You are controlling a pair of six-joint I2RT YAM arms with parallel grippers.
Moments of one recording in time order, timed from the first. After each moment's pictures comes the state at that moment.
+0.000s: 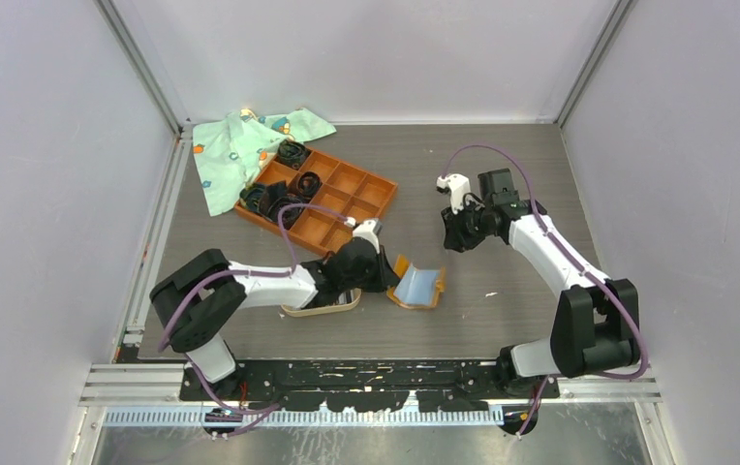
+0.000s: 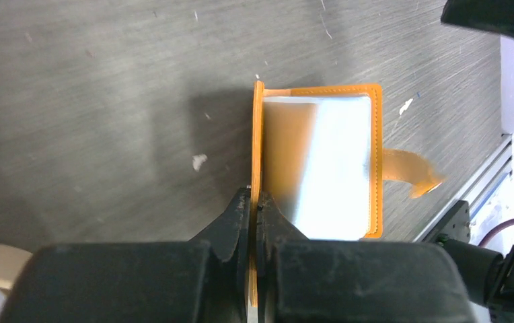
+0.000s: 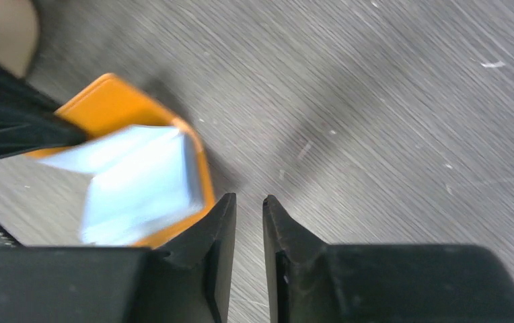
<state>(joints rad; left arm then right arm) -0.94 1.67 0.80 0.28 -0.02 -0.81 0.19 1.38 0.96 -0.58 -0.47 -0.37</state>
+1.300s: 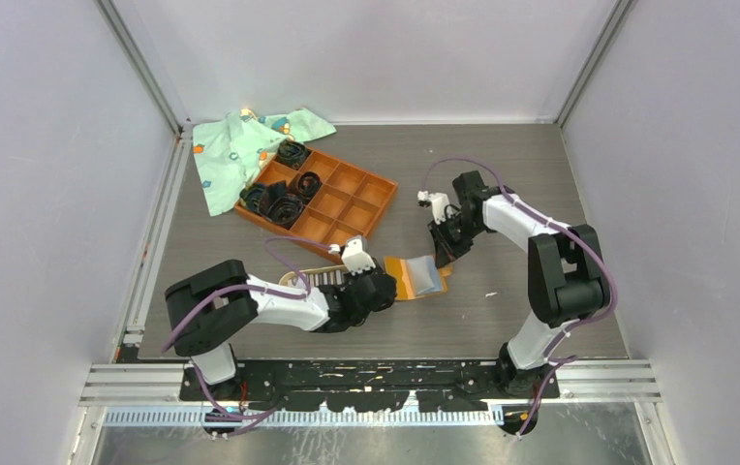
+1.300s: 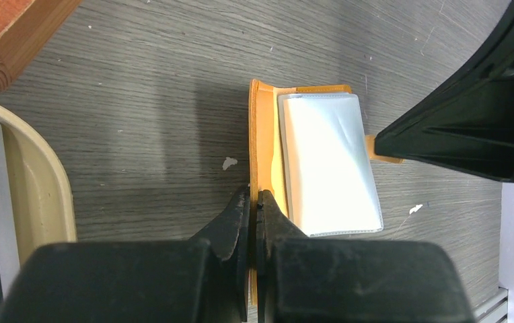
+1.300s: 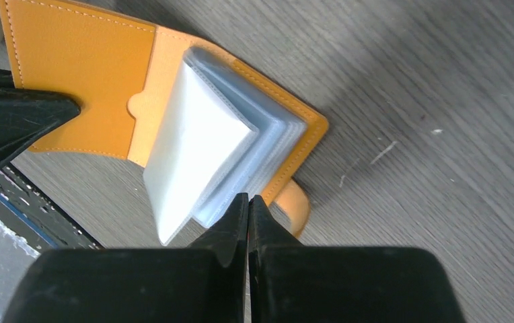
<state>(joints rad) -1.18 1.71 0.77 0.26 -0.64 -1.22 0.23 1.68 1.07 -0.75 -0.48 -0.36</state>
